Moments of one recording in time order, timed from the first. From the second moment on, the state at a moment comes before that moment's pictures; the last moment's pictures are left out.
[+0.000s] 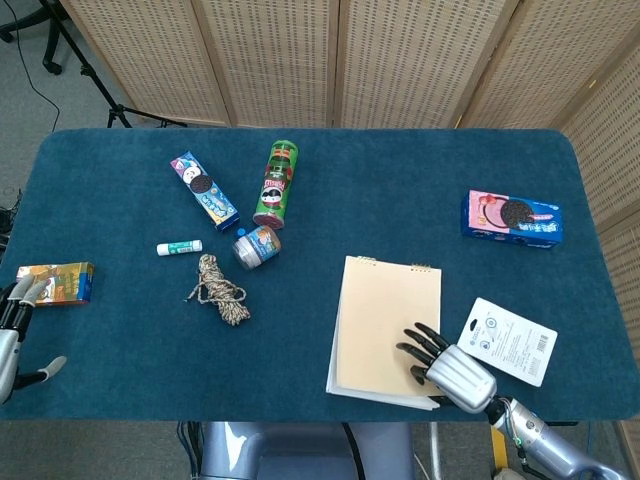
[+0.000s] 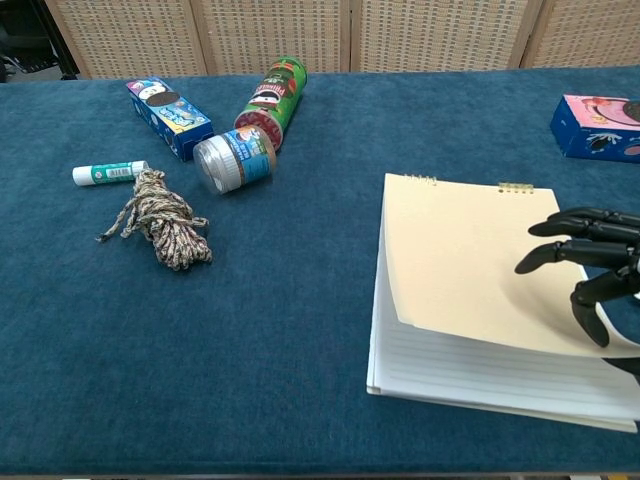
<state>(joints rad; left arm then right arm) -0.03 -1.03 -0.02 -1.79 1.53 1.53 0.09 0.42 -1.38 -0.20 -1.26 -2.00 1.38 0.12</state>
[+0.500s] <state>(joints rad) -0.04 -1.04 -0.02 -1.79 1.51 1.52 0.12 0.53 -1.31 -0.23 -1.39 -2.15 1.38 0.01</state>
